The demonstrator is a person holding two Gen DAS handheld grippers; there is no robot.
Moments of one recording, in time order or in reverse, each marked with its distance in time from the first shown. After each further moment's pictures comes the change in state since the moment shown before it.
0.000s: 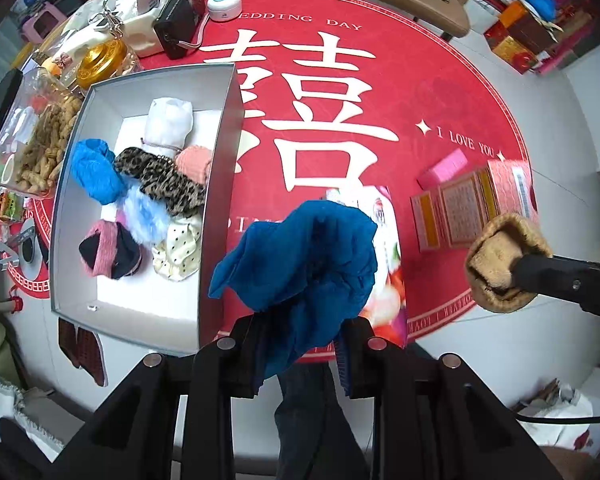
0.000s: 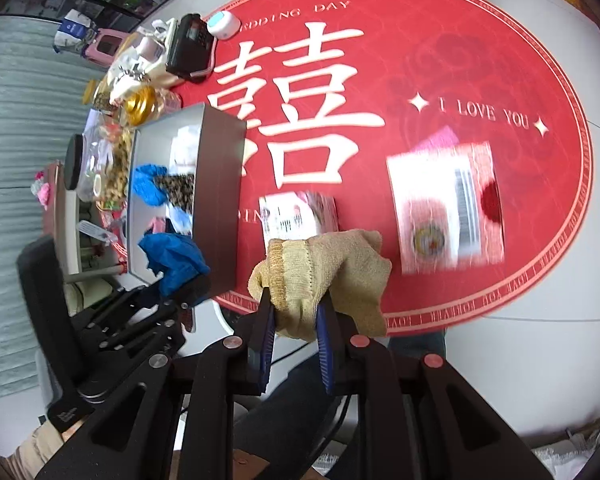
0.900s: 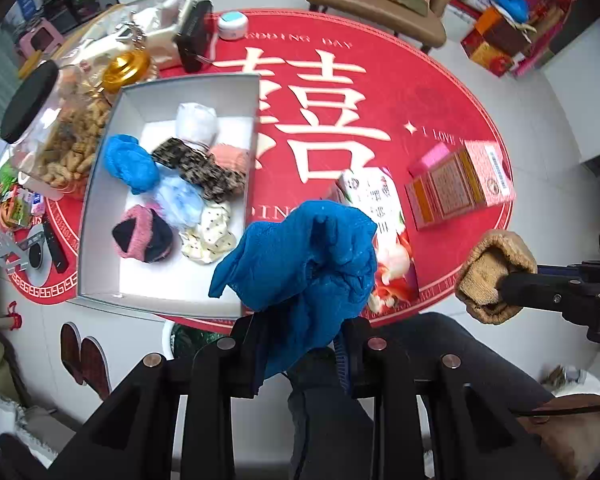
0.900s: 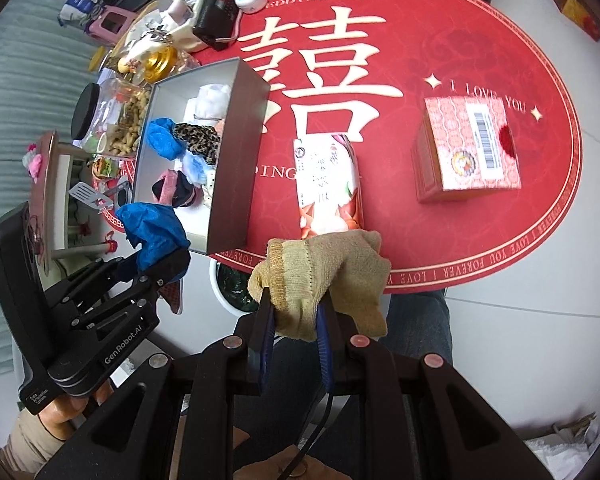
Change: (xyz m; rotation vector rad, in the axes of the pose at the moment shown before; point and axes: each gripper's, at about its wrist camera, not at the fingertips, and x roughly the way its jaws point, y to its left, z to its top) left arm -0.042 0.036 -0.052 0.065 -0.076 -0.045; right arm -0.005 0.054 -0.054 -0.068 0.010 -0.074
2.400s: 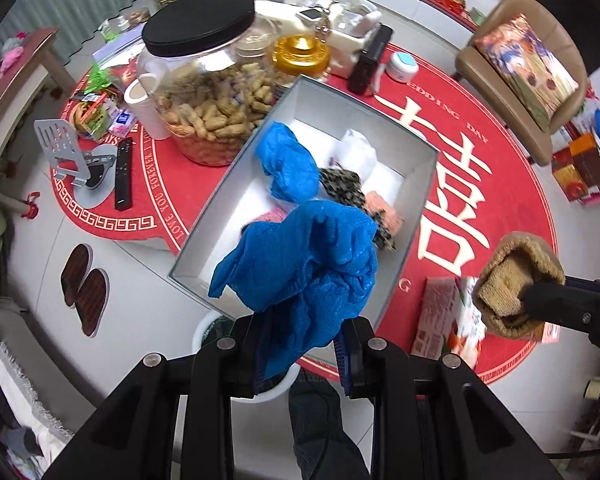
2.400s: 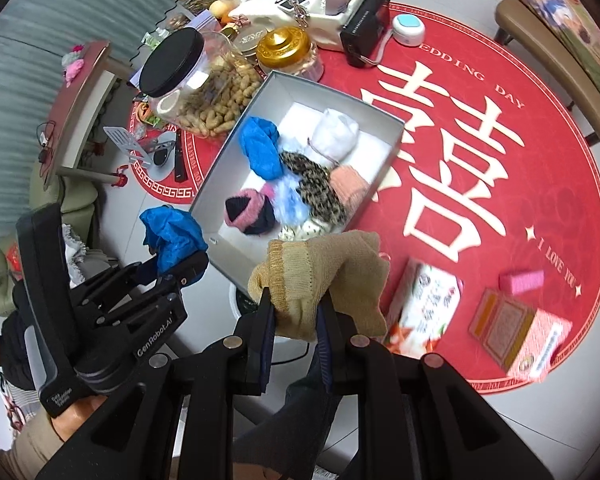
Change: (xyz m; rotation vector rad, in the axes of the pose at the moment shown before) left arm -0.011 0.134 0.008 -0.449 -0.086 0.093; right arm 0.029 0.158 0.096 -0.386 0.058 -0.035
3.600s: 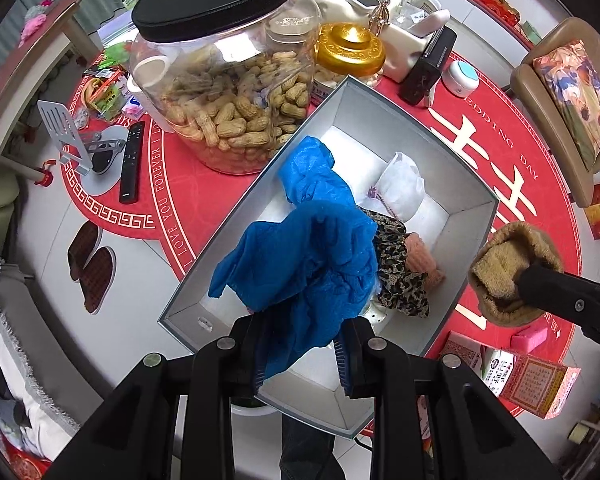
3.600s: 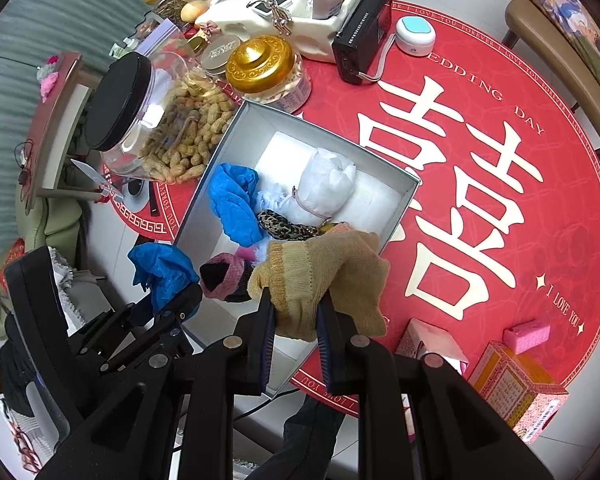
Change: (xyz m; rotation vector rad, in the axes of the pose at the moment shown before) left arm 0.055 0.010 0.057 -0.143 0.056 0.085; right arm 0.052 -0.010 0.085 0.043 0.023 -0.034
